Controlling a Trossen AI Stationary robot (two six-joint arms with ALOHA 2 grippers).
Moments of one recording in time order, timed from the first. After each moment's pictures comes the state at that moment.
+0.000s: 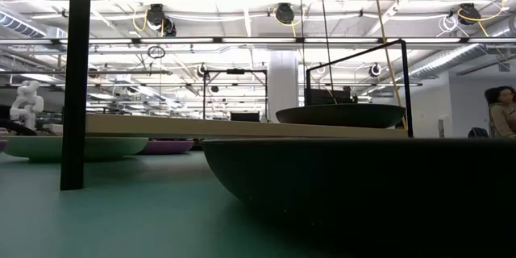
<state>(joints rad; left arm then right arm) -1.12 1.73 0.94 -0.45 -0.43 -1.37 0.69 1.30 0.98 -0.39 0.58 0.04</state>
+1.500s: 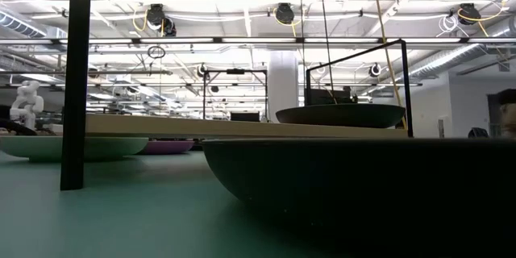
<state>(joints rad) -1.11 1.73 1.37 -0.76 -0.24 -1.18 0.69 1.30 0.98 -0.39 0.58 0.04</state>
